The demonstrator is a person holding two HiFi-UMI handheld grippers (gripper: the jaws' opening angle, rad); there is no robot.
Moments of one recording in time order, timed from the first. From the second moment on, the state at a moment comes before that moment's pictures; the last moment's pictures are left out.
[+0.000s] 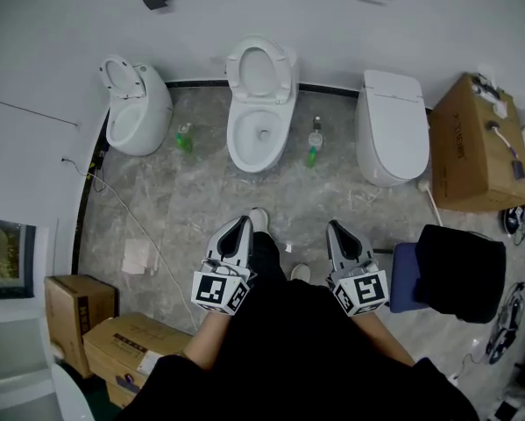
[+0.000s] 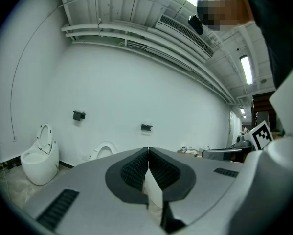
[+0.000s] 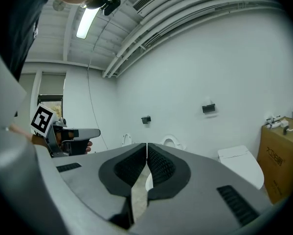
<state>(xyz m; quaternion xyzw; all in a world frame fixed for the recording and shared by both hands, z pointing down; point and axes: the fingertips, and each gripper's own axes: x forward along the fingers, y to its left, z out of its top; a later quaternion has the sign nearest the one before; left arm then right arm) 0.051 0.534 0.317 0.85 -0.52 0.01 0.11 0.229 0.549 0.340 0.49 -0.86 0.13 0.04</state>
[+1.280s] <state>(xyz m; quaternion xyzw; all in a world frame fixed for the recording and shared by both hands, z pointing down) -0.107 0.184 0.355 0.85 -0.48 -0.01 0.19 0.052 0.195 0.294 0.49 -0.86 0.13 0.04</state>
